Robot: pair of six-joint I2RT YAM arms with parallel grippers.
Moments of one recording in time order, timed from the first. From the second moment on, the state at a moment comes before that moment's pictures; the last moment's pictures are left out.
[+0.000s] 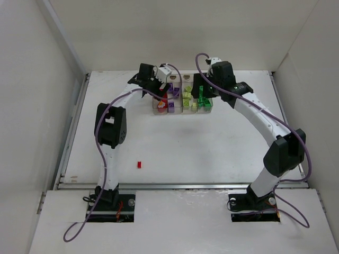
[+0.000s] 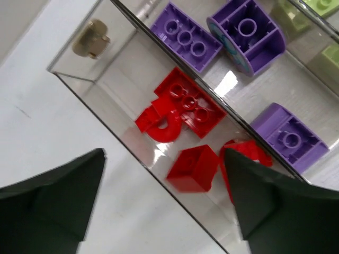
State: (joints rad) left arm -0.31 2.21 1.83 -0.35 0.20 0.44; right arm 0.44 1.68 1.59 -0.51 0.00 0.25
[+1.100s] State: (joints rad) left arm -0.57 1.30 0.73 -0.91 0.15 1.10; right arm 0.66 1.55 1.43 -0.49 0.00 0.27
